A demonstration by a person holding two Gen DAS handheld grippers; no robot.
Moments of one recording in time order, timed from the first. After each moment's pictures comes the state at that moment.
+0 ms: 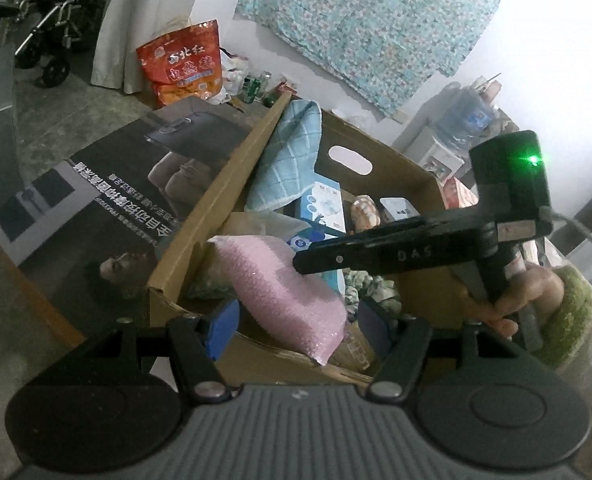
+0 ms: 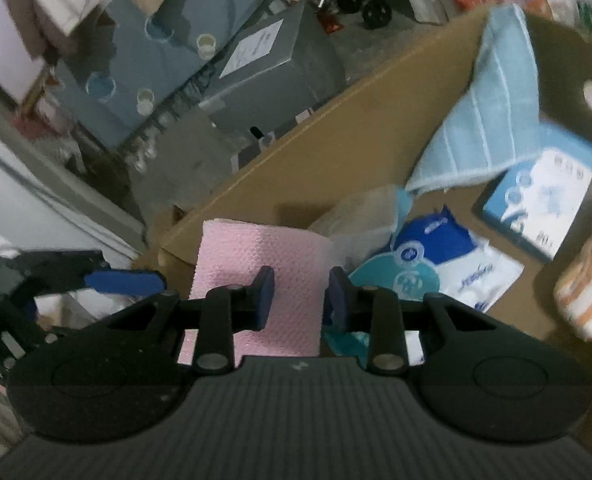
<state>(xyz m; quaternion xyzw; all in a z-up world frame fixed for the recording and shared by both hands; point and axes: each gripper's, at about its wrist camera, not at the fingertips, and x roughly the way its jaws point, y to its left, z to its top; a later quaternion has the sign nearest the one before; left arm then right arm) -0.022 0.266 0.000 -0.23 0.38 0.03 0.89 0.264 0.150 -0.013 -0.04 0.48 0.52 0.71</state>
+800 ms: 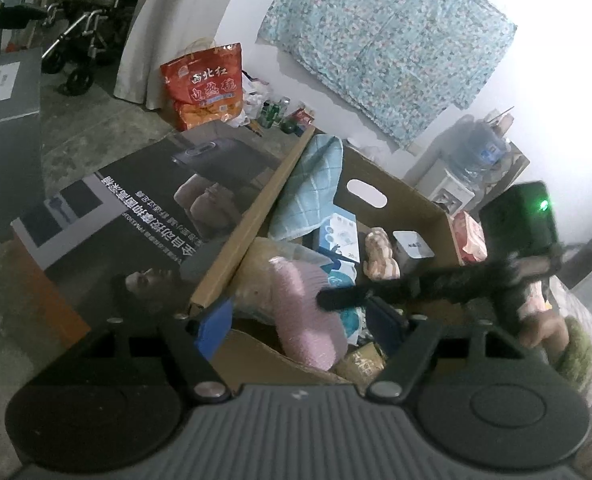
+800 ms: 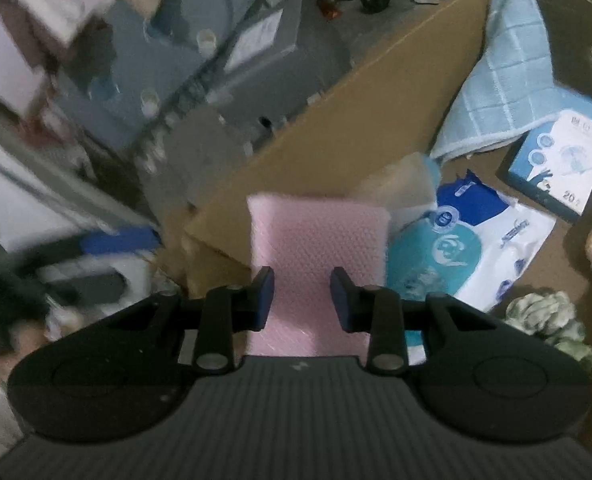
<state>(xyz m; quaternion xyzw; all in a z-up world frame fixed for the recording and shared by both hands) -0.040 0.284 0.014 -0.25 0.35 0.06 0.90 0.258 0.138 -0.009 0.08 0.53 0.53 0.66</state>
